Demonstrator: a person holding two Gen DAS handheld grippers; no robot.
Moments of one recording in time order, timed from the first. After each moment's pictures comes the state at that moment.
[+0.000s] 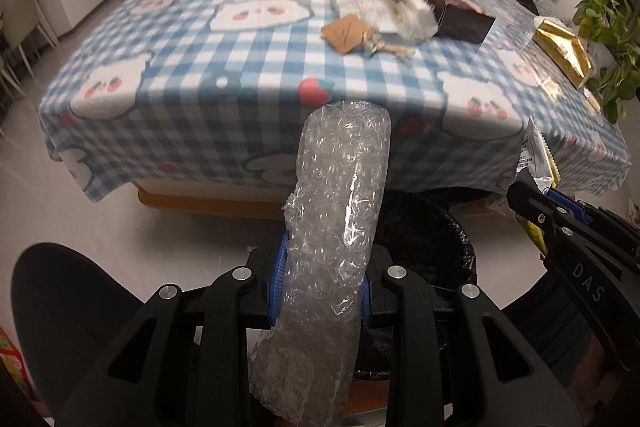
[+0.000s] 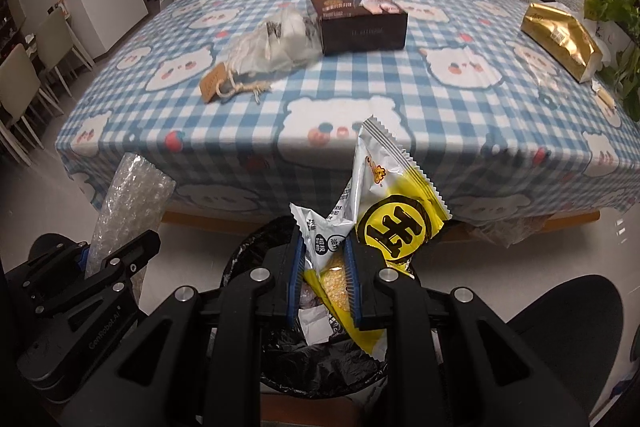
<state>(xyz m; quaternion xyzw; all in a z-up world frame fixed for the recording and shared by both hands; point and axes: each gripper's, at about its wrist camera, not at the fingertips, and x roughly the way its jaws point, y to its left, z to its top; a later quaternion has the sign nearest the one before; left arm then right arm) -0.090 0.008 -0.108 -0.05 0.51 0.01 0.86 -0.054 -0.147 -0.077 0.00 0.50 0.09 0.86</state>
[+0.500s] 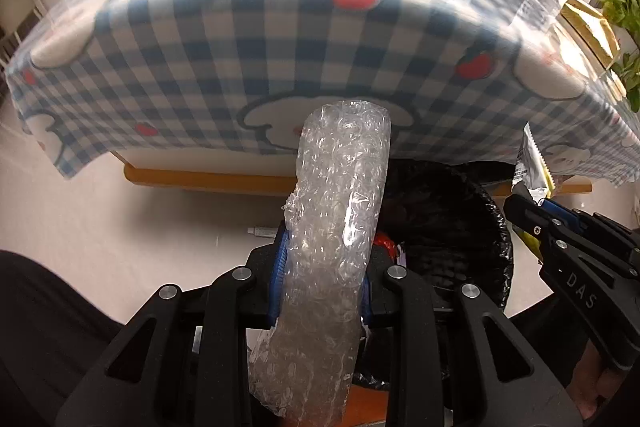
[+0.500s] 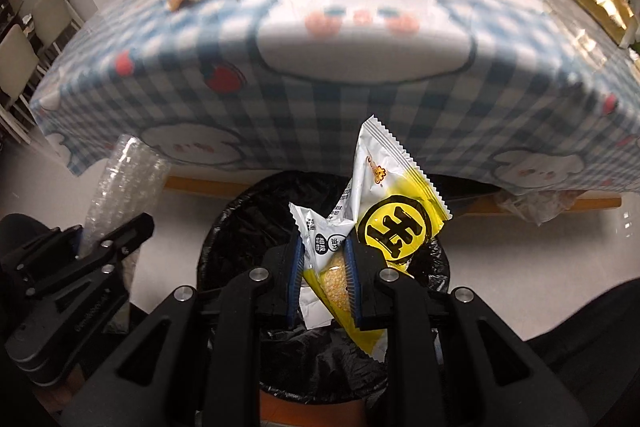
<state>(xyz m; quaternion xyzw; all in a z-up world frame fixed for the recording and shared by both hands) -0.070 0.020 -0.178 -0.05 0.54 0.01 0.84 -0.034 -0.138 -0.157 0.00 0.55 0.11 0.83</state>
